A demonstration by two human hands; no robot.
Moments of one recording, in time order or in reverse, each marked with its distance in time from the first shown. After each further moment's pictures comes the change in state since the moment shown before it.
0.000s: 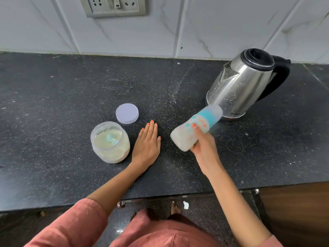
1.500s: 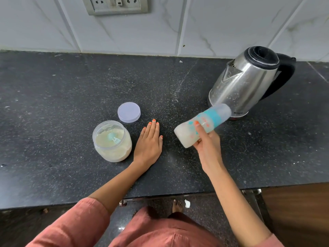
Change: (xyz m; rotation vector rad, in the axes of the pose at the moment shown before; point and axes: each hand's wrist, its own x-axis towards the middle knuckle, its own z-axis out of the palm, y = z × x) left_hand -0.002 0.001 -0.005 -0.040 -0.013 -0.012; right_hand 0.005 0.003 0.000 -0.021 0.088 -0.065
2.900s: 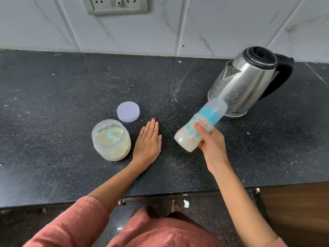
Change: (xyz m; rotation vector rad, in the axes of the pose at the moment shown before) left_hand 0.000 0.000 0.002 -0.001 0.010 -0.002; right_hand -0.004 -0.010 -0.008 -0.120 -0.020 -0.002
